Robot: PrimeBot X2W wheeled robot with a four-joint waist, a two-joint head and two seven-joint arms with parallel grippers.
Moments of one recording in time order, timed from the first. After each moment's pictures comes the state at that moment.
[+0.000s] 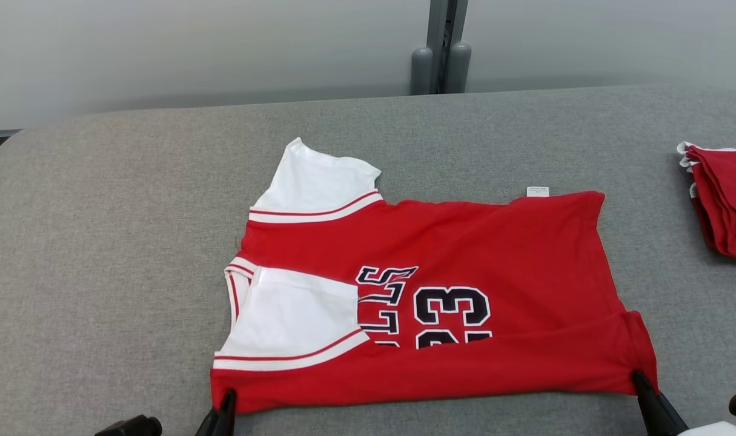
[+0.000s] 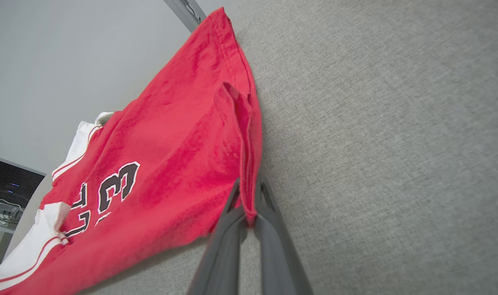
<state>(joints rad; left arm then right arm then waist) 0.20 0.17 -0.25 0.04 -0.76 0.11 -0.01 0.13 -0.06 -0.09 0.18 0.68 0.13 0.09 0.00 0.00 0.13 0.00</state>
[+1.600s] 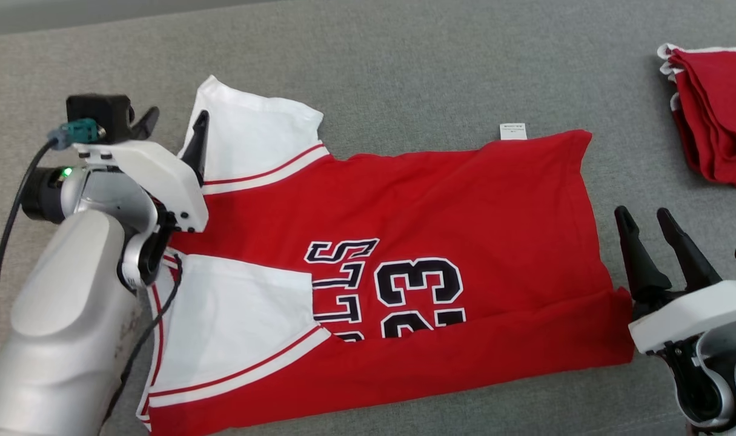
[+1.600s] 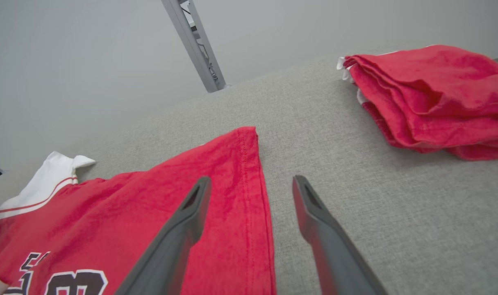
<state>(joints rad) -0.70 0.27 -0.36 0.51 -0.53 0.06 0.18 -0.18 -0.12 -0.05 0.05 0.49 0.13 0.11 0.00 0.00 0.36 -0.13</state>
